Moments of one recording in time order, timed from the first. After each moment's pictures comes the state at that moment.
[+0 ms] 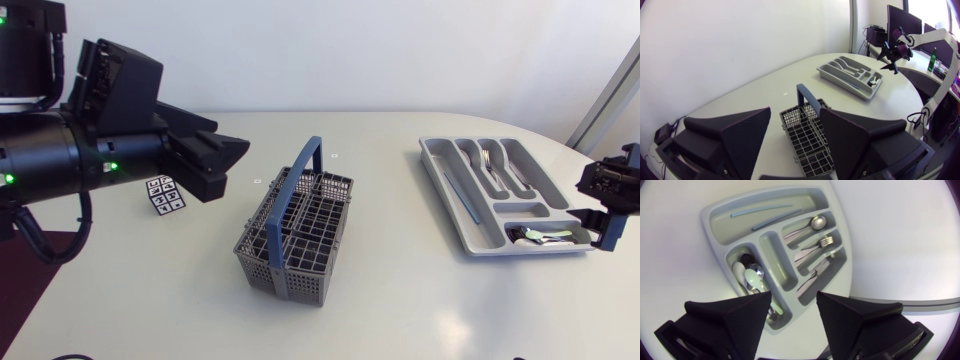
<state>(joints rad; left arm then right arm) -0.58 1.02 0.92 -0.34 0.00 0.14 -0.57 1.45 0.90 -0.32 -0.26 -1.58</state>
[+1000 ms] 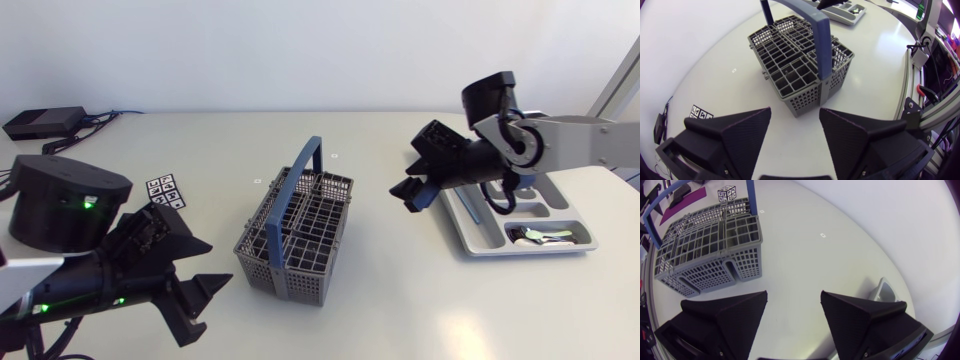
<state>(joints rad) -0.62 0.90 0.60 -0.54 0.03 0.27 0.21 1.63 1.00 -0.24 -0.28 -0.59</state>
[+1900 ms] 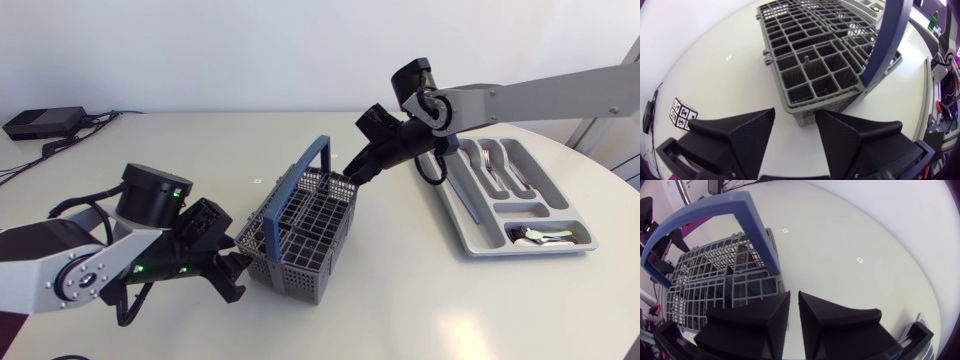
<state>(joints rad) -0.48 1.30 0.55 -0.12 0.10 0.26 0.34 1.96 1.39 -0.39 -0.45 -0.48</state>
